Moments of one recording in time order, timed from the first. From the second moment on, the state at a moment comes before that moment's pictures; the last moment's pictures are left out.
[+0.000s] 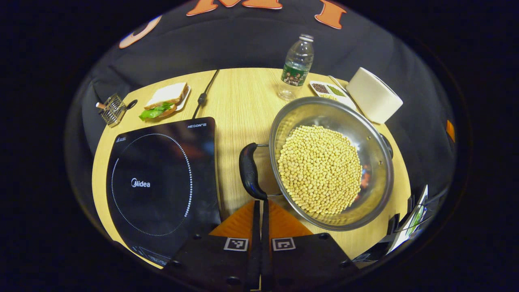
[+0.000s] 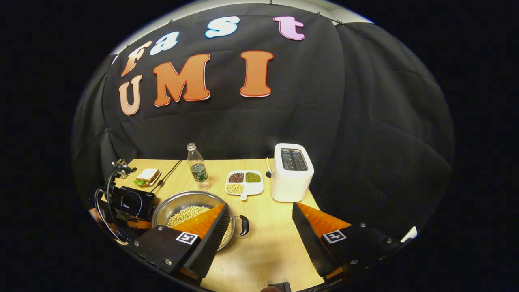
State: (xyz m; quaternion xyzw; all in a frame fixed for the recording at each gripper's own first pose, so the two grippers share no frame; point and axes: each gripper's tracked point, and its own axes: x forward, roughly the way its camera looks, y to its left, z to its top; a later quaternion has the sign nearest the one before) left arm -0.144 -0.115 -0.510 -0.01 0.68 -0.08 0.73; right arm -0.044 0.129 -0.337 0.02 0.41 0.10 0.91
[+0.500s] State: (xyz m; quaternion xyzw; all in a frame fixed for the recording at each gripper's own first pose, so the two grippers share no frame) left arm -0.095 -0.126 -0.497 -0.03 0.63 -0.08 0.77; right arm -0.048 0.169 -0.393 0.03 0.47 0.14 0.87
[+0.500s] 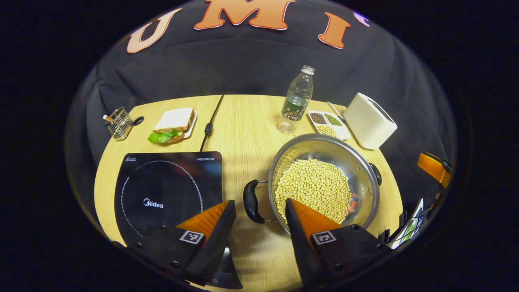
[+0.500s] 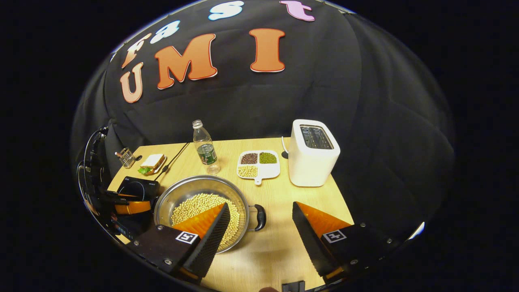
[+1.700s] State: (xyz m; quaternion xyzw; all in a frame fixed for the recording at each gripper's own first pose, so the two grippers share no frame) left arm -0.099 -0.147 -0.576 -0.04 0.67 -0.07 0.73; right arm -0.071 0.197 -0.493 -0.02 0.59 0.13 0.80
